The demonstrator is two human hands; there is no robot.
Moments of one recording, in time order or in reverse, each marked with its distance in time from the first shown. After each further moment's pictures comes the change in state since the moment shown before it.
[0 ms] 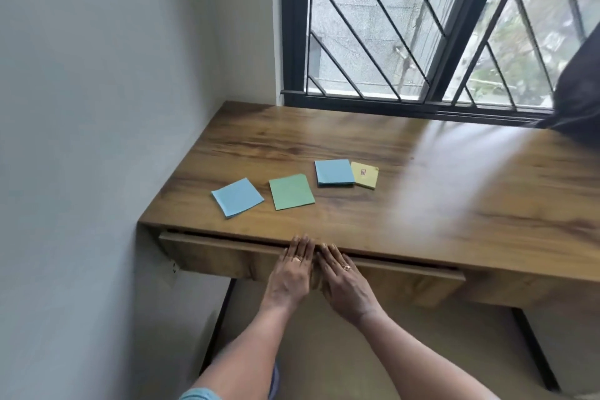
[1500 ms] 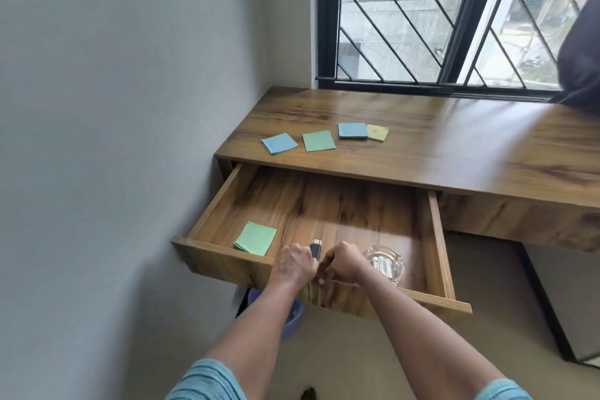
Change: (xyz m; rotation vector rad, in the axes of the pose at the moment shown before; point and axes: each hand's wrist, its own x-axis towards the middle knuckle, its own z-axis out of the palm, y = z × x) left_hand -0.225 0.093 -0.067 0.037 -0.176 -0.351; right_hand -0.147 -0.105 -0.084 0.451 -0.629 0.359
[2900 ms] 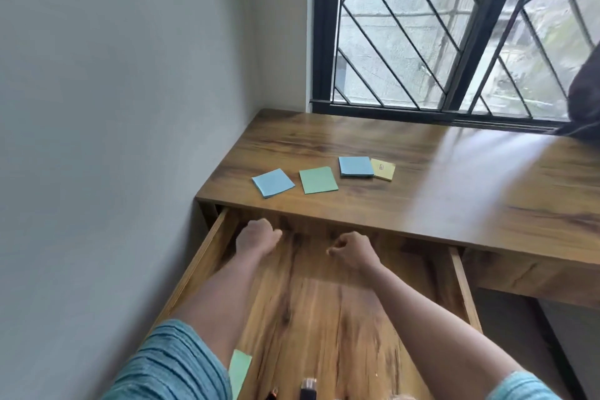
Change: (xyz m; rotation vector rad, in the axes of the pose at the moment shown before) left_hand 0.194 -0.074 -0.077 -0.187 -0.012 -0.293; right_hand 0.126 -0.028 -0.091 0.179 0.260 0.100
